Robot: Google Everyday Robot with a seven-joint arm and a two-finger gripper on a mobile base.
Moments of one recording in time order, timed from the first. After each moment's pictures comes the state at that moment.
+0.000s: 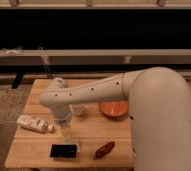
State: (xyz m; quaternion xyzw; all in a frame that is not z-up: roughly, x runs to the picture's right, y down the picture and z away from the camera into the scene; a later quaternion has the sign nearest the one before) arm -0.142 0.207 0.730 -0.03 0.40 0.91 0.12
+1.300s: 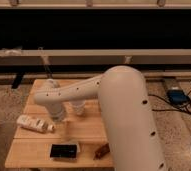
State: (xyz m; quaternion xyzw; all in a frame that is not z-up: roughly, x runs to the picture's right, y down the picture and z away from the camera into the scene) arm -0.175 0.200 0.804 0.06 0.39 0.92 0.02
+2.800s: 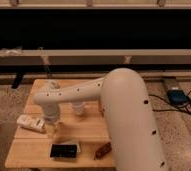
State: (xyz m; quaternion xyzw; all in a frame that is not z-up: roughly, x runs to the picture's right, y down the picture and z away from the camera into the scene) arm -0.226 0.216 0.801 0.00 0.41 0.91 -0.10
